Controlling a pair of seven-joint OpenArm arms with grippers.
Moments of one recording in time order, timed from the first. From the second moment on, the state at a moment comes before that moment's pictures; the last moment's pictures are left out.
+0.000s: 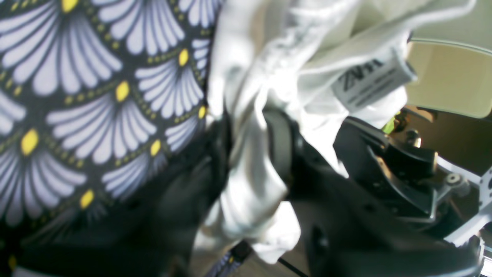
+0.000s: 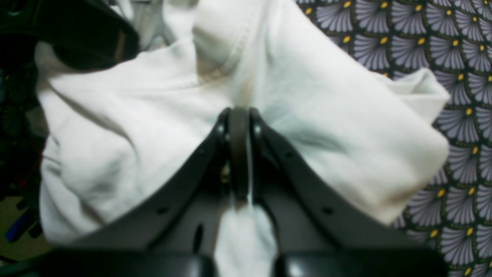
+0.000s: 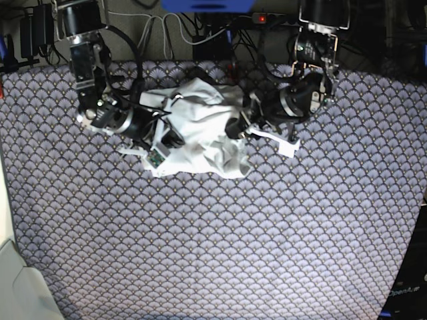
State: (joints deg) left arm 5.5 -4.5 3.7 80.5 -60.8 4.9 46.5; right arm -3.6 10.1 -6.3 89.6 8.6 39.7 -35.5
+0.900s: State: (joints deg) left arm -5.9 -3.9 14.3 84.7 -52.6 7.2 47.9; right arm -7.6 14.8 -5.8 97.3 7.0 39.7 -38.3
